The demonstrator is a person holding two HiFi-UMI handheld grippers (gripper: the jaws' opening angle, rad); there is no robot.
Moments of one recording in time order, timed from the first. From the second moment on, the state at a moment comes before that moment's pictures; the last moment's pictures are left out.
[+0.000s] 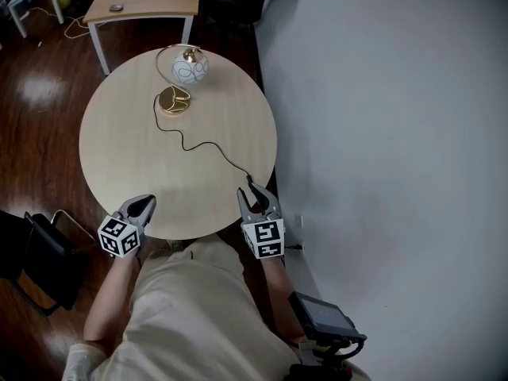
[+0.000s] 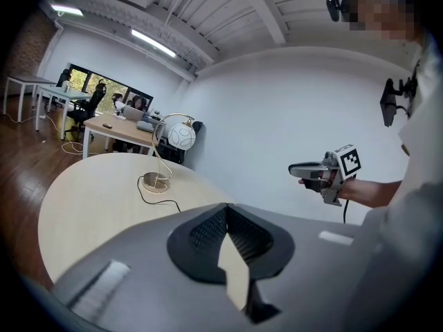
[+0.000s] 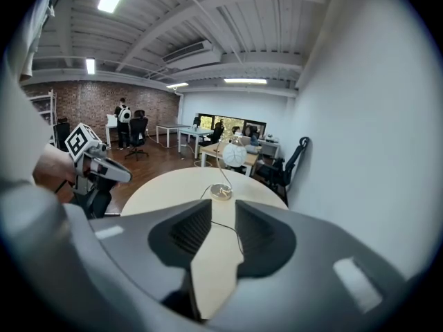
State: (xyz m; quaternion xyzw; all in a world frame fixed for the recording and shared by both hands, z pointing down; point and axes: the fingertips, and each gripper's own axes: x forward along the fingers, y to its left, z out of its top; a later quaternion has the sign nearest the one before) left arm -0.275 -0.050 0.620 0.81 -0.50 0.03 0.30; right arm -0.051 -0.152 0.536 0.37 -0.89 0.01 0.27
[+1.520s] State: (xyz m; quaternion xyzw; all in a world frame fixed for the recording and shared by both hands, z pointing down) left arm -0.064 0.196 0.588 0.77 -0.56 0.05 0.31; right arm 0.124 0.036 0.563 0.24 -0.94 0.06 0.24
